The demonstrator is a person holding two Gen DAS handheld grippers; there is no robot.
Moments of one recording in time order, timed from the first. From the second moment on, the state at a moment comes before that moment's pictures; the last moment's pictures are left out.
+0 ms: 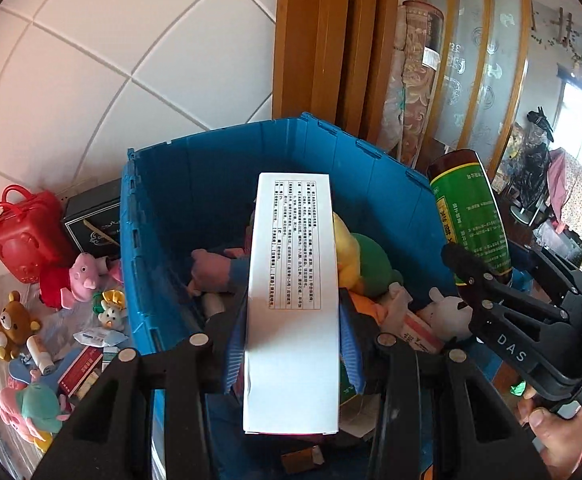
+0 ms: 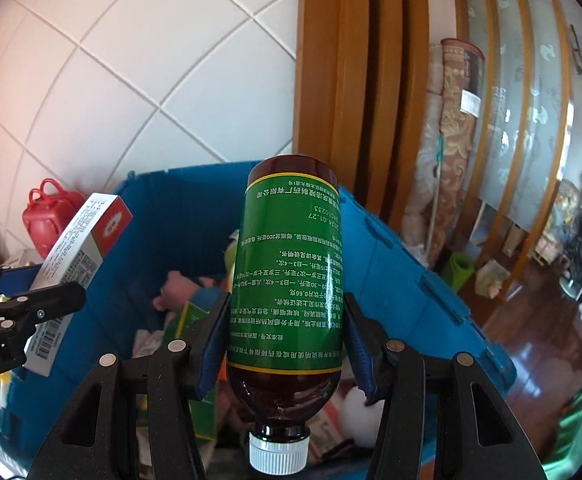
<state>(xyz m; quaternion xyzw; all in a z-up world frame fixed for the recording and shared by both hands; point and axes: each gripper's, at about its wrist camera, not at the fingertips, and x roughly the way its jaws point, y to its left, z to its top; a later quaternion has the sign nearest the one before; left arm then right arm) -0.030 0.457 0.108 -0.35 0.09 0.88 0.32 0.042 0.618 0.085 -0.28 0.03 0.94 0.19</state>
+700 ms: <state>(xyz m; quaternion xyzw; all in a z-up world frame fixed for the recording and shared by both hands) -0.023 0.532 0.087 -0.38 0.11 0.87 0.30 0.028 0.674 0.051 -0.33 0.03 0.93 0.19</state>
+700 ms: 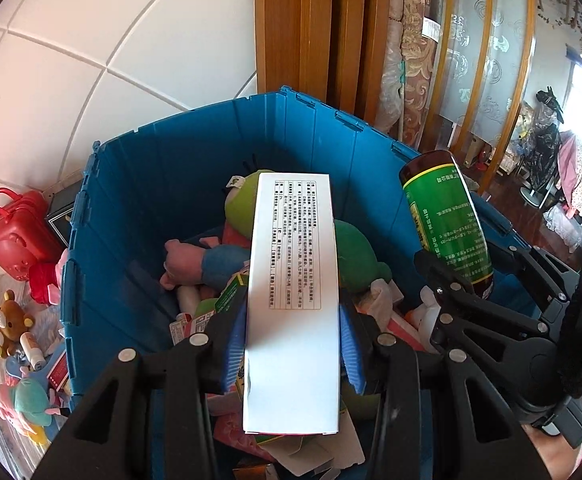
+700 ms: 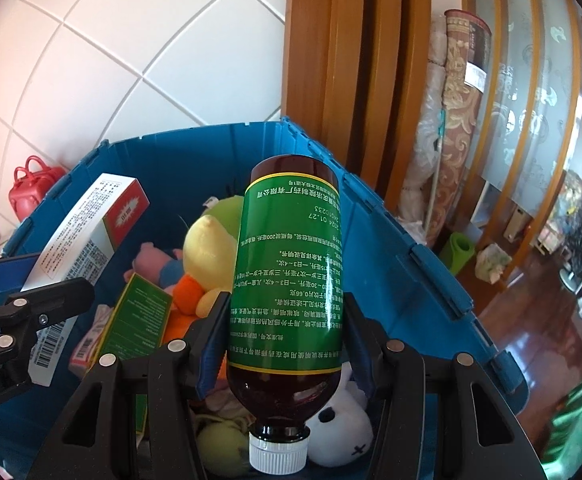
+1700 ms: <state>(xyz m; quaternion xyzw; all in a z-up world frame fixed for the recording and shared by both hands) -0.005 0.484 0.097 -0.33 0.08 0.90 0.26 0.046 0.659 0.066 -0.33 0.01 0.92 0.20</state>
